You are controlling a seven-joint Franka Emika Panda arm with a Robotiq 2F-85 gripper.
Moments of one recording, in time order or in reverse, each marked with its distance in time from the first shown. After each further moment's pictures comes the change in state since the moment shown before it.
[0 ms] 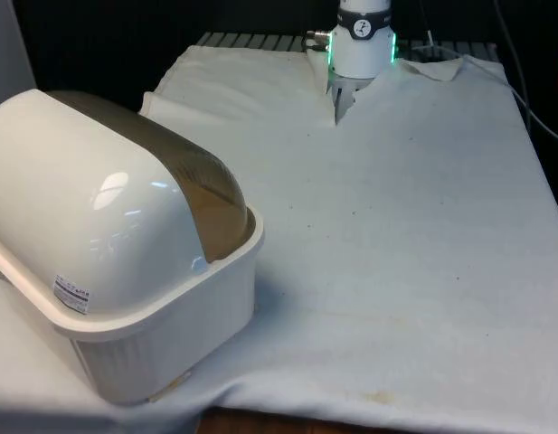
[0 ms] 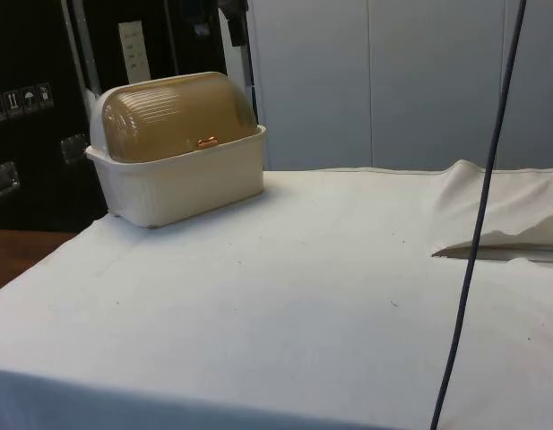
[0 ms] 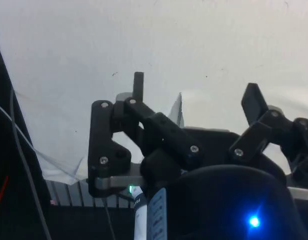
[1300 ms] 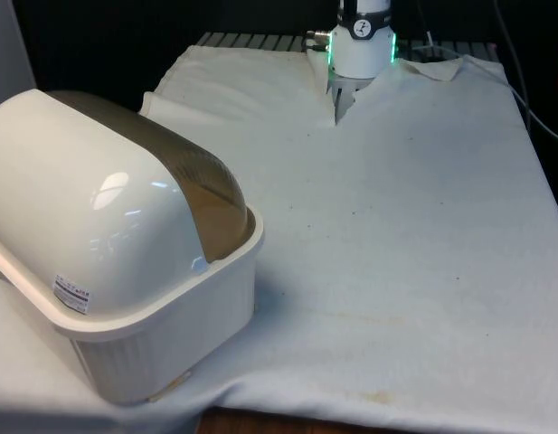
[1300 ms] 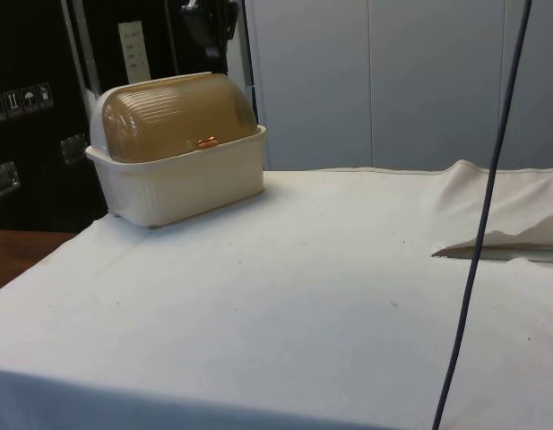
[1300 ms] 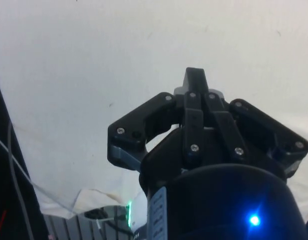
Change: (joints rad) arm -0.012 -0.010 -0.005 -0.082 0.000 0.170 -0.002
